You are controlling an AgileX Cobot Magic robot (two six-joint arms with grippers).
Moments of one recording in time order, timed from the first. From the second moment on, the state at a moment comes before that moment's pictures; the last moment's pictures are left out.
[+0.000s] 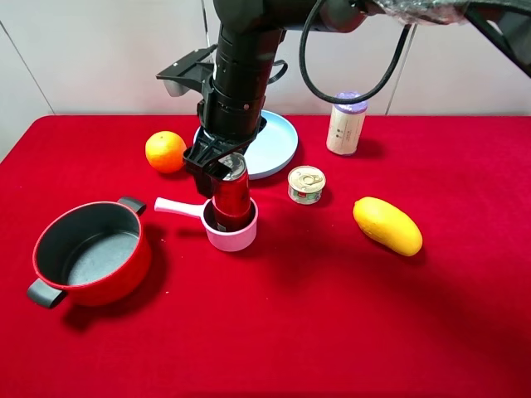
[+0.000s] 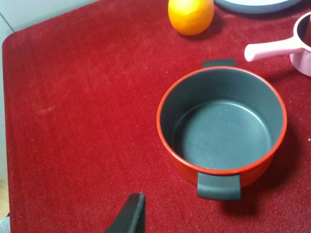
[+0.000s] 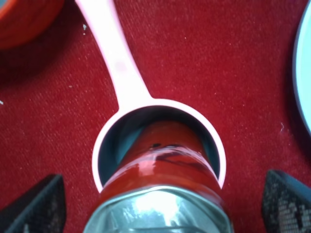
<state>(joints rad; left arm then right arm) -0.08 -0.01 -0.48 -0.09 1.09 0.34 0.81 2.16 -1.82 0.16 1.13 -0.43</state>
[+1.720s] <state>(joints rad) -0.08 -0.01 -0.48 -0.09 1.09 0.34 0.81 1.68 -1.54 0.01 1.22 -0.33</state>
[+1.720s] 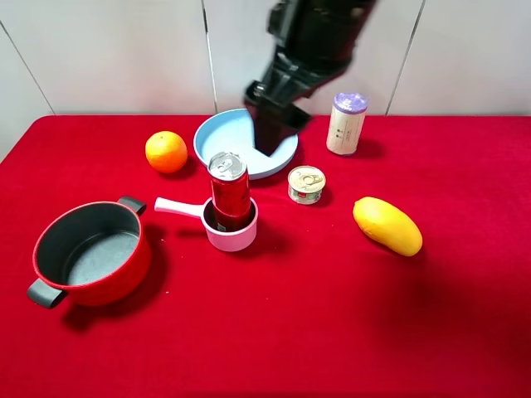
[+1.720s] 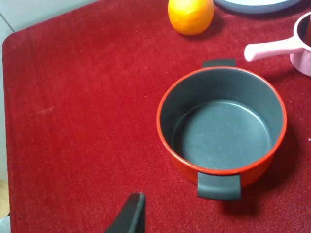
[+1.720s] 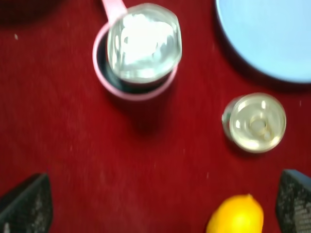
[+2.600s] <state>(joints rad) -0.08 -0.01 -0.48 -0.09 1.09 0.34 0.81 1.08 -0.92 -0.12 1.15 -0.07</state>
